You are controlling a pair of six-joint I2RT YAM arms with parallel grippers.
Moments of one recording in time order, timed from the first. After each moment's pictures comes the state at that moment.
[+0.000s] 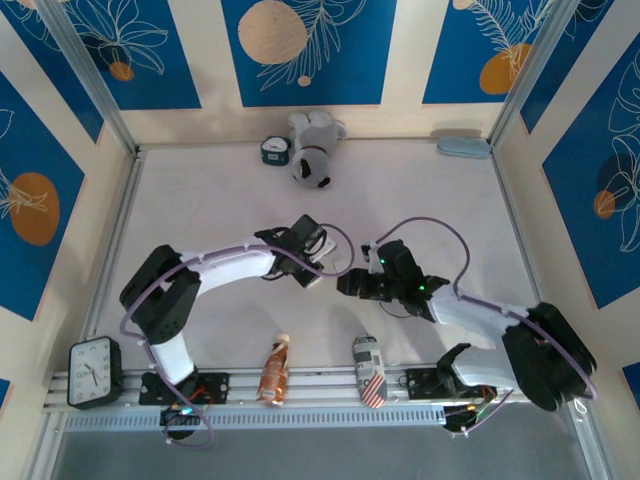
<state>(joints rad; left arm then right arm) -0.82 1.72 1.13 -0.50 -0.04 0.05 0.64 1.26 0.48 0.05 -0.38 0.74</state>
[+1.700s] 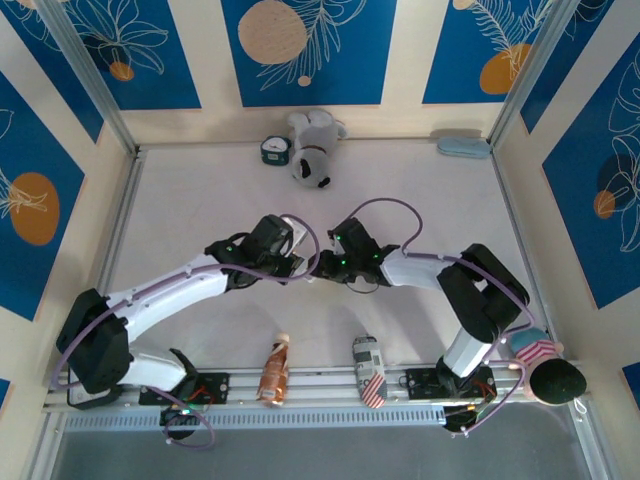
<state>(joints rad) -0.78 1.36 0.97 -0.52 -0.12 -0.13 0.70 1.68 0.82 0.00 -0.34 0.83</state>
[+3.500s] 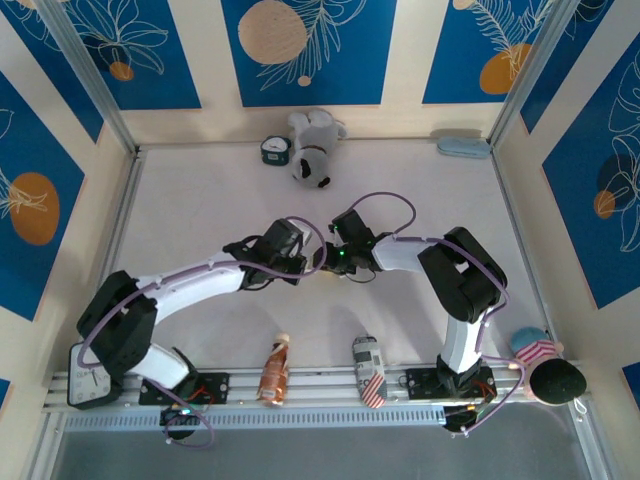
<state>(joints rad) -0.78 1.50 0.94 -0.38 -0.08 -0.28 0.63 1.83 0.95 -0.07 -0.34 0.76</state>
